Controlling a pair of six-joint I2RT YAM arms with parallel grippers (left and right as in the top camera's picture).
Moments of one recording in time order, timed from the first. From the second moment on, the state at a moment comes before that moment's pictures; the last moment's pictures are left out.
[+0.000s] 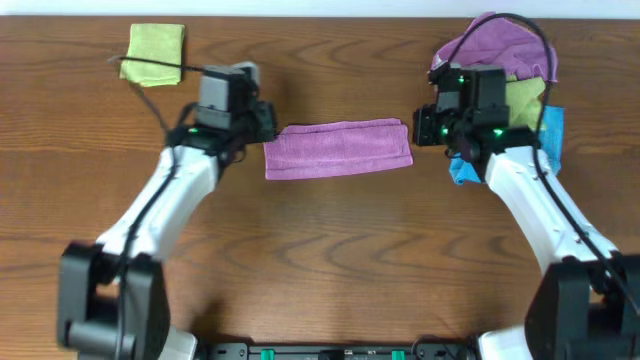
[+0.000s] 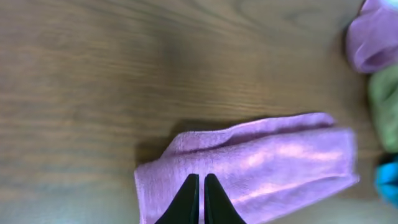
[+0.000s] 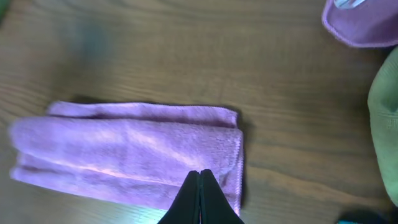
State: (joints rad) left arm -0.26 1.69 1.15 -0.29 0.19 -0.34; right arm 0.14 1.65 1.15 -0.38 -0.22 0.12
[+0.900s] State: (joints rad) left arm -0.37 1.97 1.15 -0.27 -0.03 -0.31; right arm 0.23 1.96 1.16 -0.35 -0.04 0.07
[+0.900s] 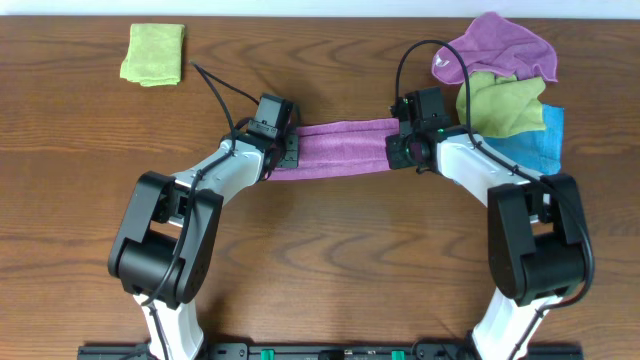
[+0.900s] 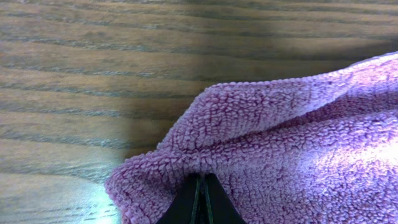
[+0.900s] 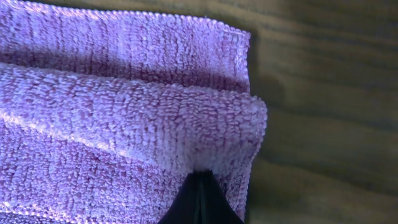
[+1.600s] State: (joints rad) left arm -0.32 1.97 1.16 -0.31 -0.14 -0.29; right arm 0.36 1.93 1.18 -0.56 -0.08 0.18
